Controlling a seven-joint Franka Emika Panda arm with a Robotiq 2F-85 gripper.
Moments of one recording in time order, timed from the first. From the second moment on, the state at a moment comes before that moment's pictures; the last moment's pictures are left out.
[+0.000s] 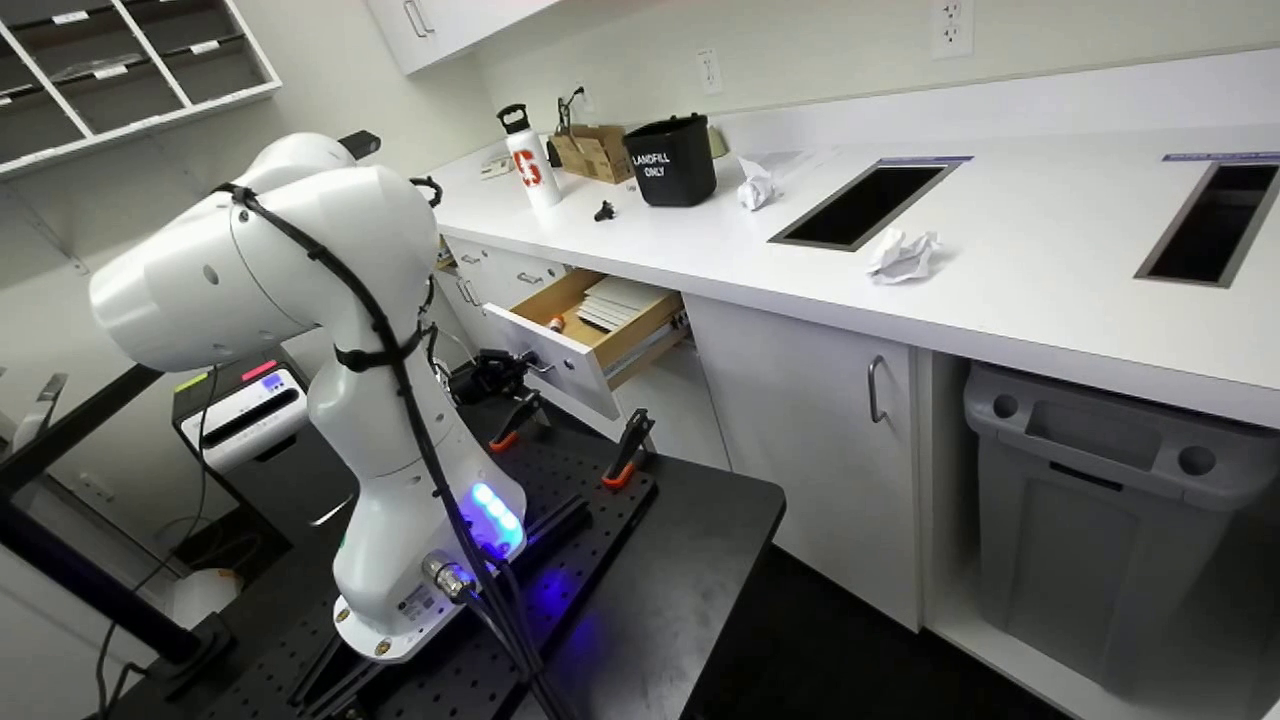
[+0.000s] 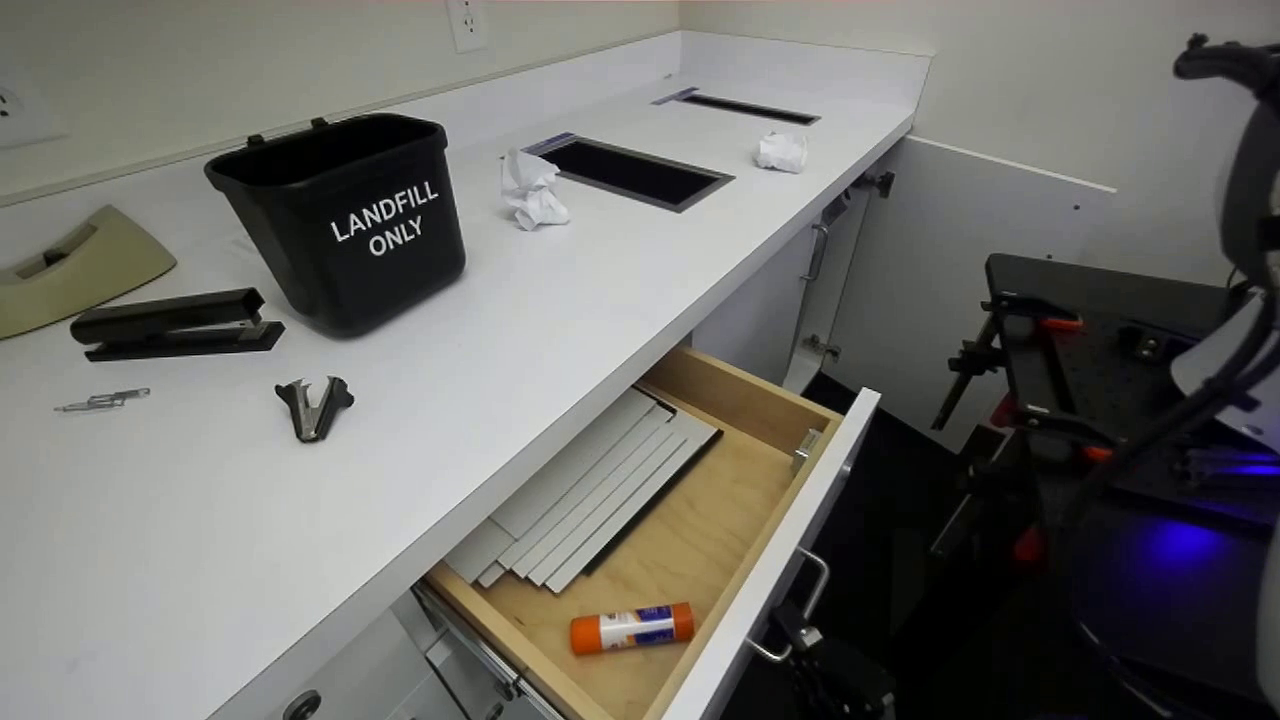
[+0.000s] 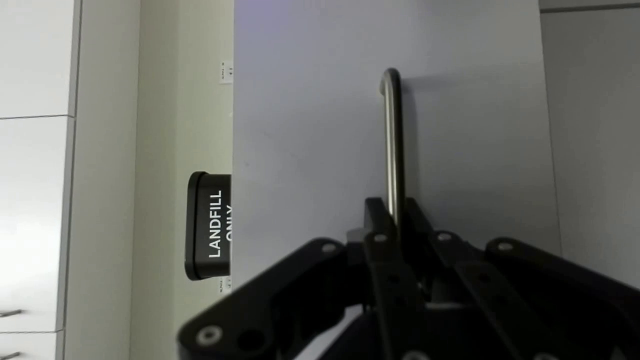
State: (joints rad) arm 0.91 1.41 0.36 -1.48 -1.54 1.15 1.38
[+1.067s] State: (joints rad) arm 0.77 1.11 0.42 -1.76 -1.43 1.48 1.41
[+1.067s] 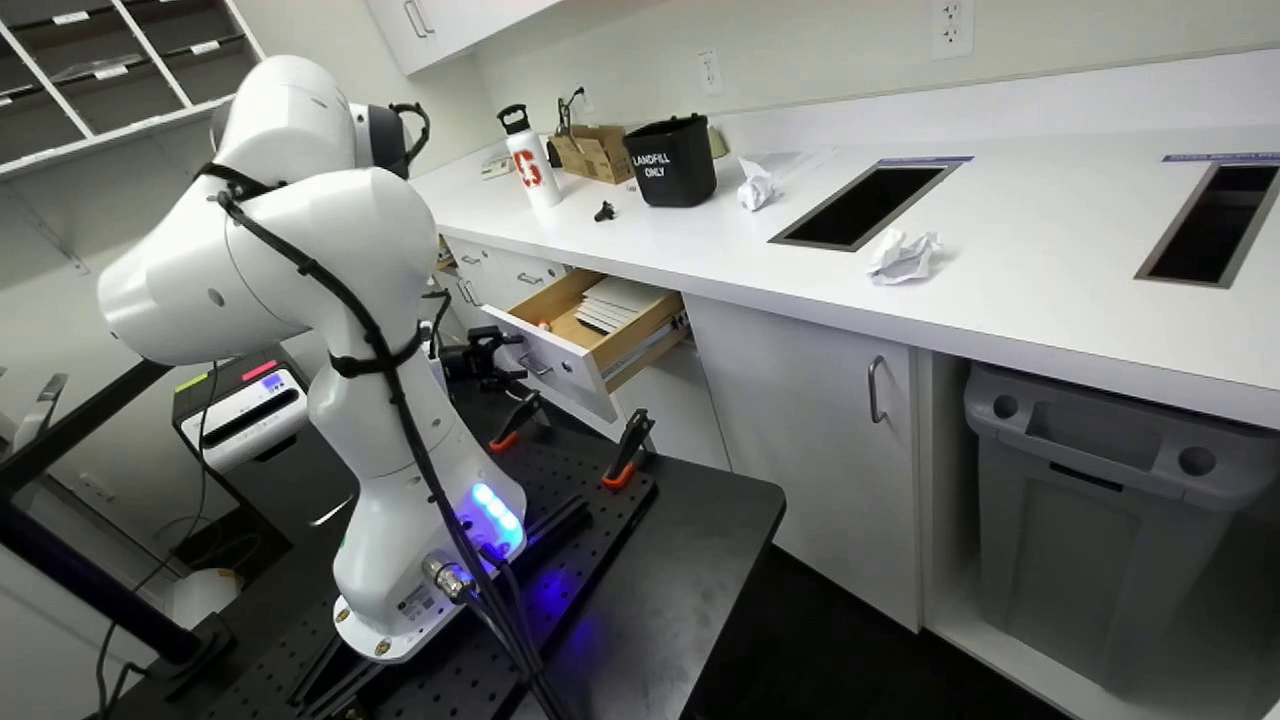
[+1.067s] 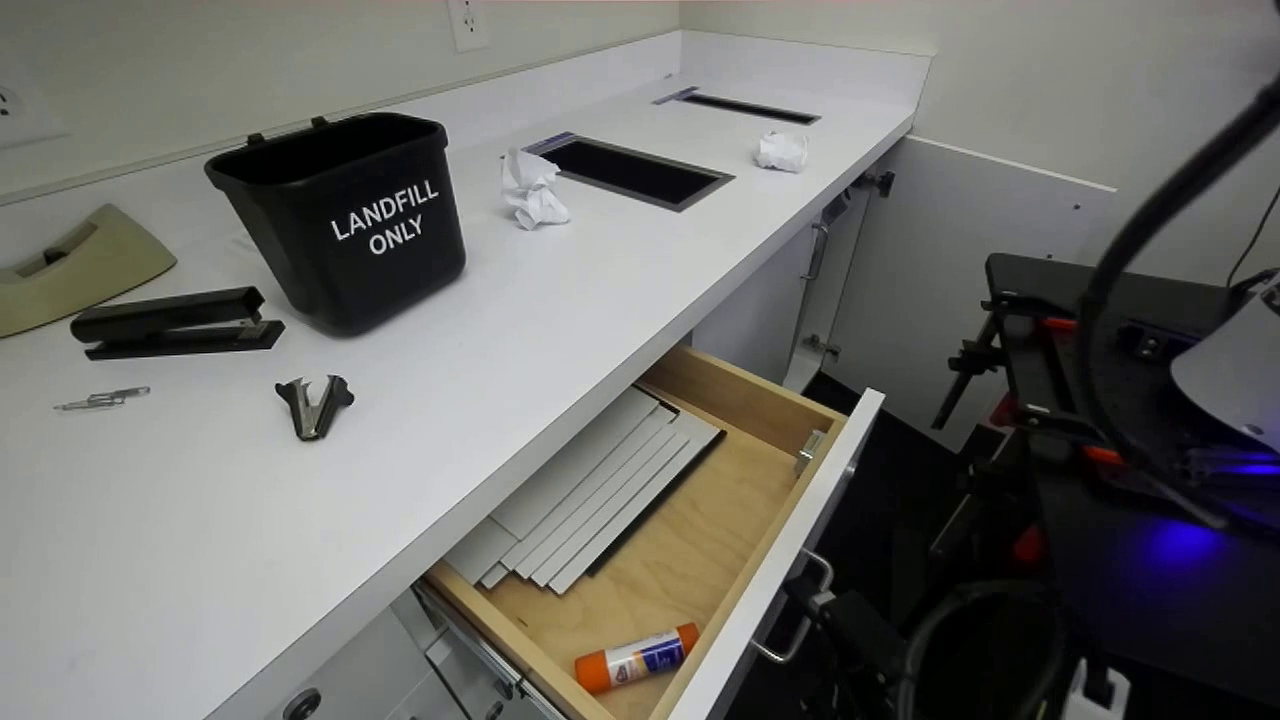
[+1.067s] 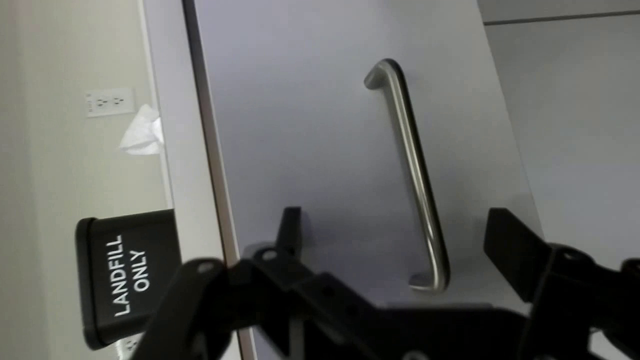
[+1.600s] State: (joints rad) arm 0.46 0.75 0.50 -2.14 -1.43 2.02 1.41
